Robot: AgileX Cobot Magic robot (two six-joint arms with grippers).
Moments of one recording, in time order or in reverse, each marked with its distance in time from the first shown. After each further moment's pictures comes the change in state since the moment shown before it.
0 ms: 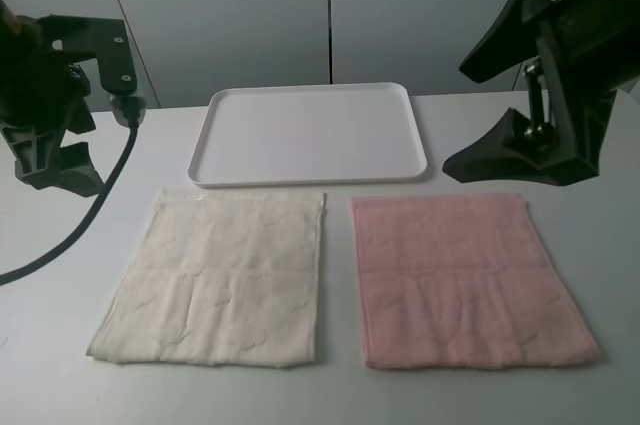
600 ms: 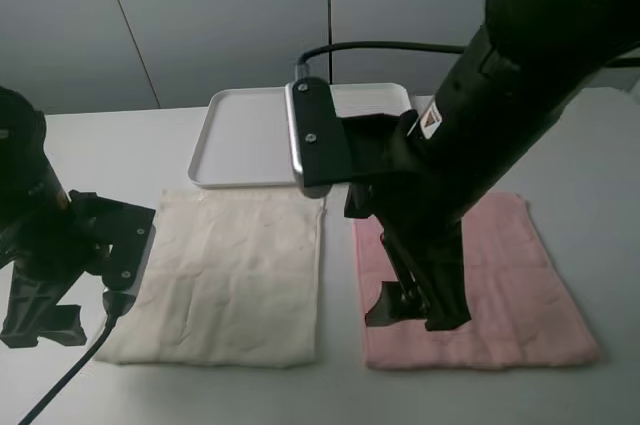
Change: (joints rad) left arm -0.035 0.105 0.399 -0.023 -0.197 0.241; right arm 0.382 0.328 0.000 -0.109 -0.051 0.061
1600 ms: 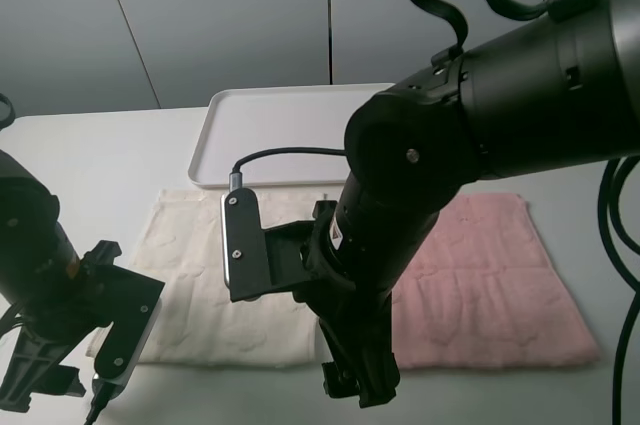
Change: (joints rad) left arm -0.113 0.043 0.157 0.052 -0.192 0.005; right arm 0.158 0.210 -0.001 -0.046 -0.134 0.098
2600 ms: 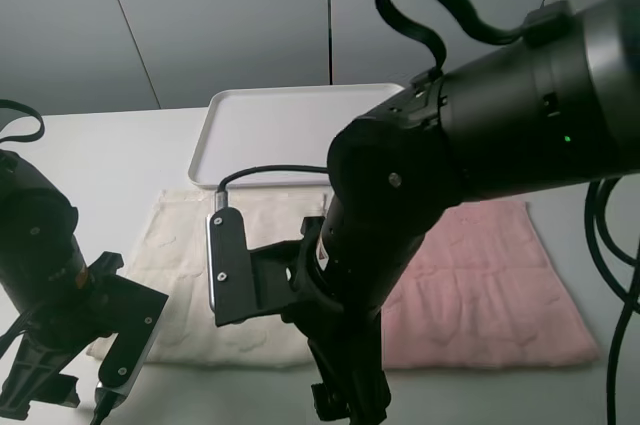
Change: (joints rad) left arm -0.003 0.081 -0.004 0.016 0.010 -0.011; right arm 0.050 0.031 -0.002 0.022 -0.016 0.000
